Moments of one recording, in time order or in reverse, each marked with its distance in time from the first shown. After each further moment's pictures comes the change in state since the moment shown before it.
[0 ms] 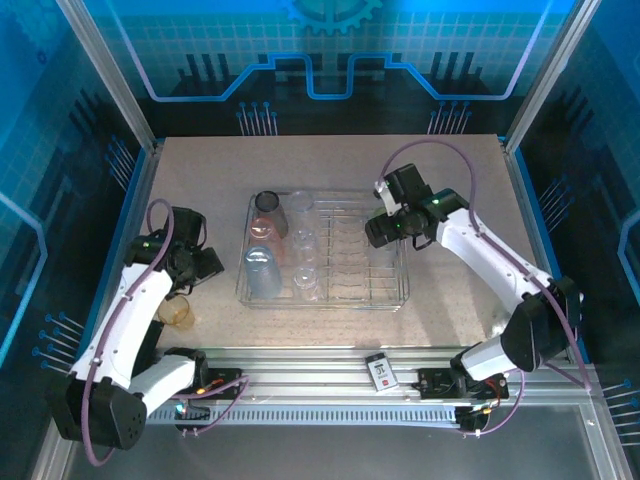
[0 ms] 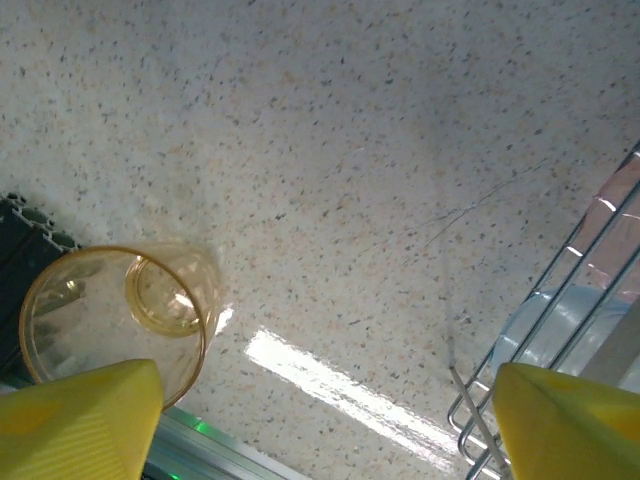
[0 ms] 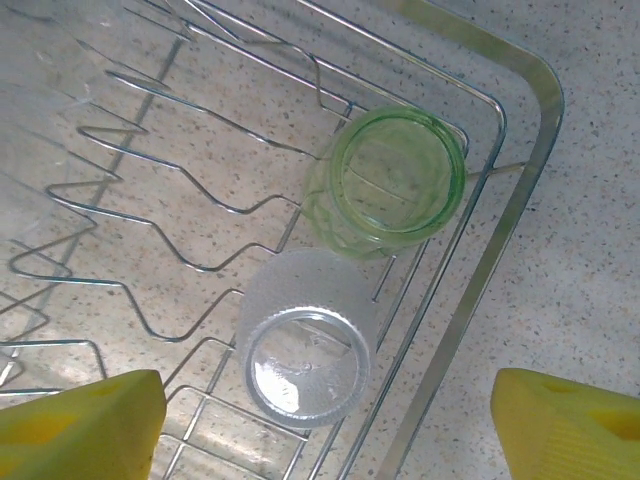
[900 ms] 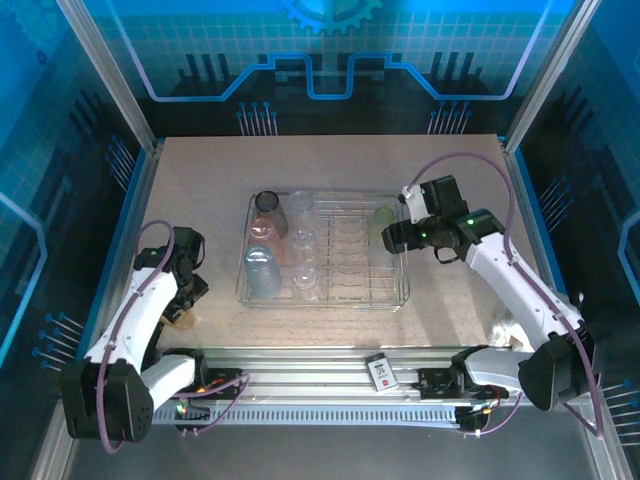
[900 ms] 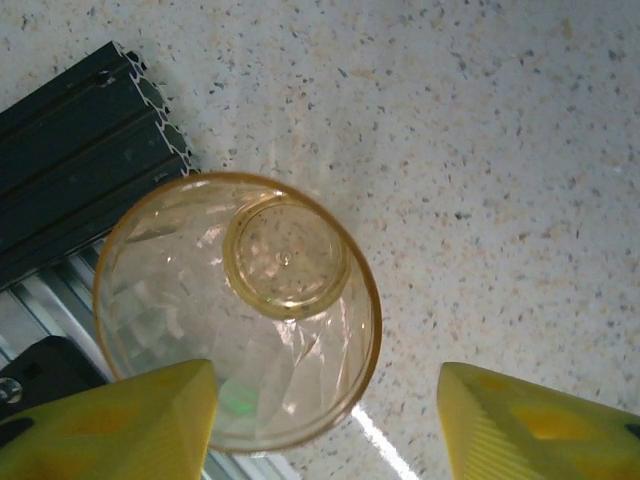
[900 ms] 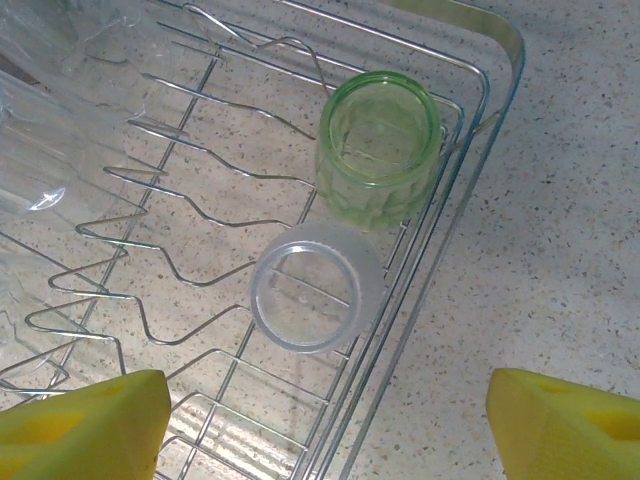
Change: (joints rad) left arm 0.106 0.043 -0.203 0.048 -0.095 -0.256; right arm -0.136 -0.215 -0.180 0.068 -0.185 -0.009
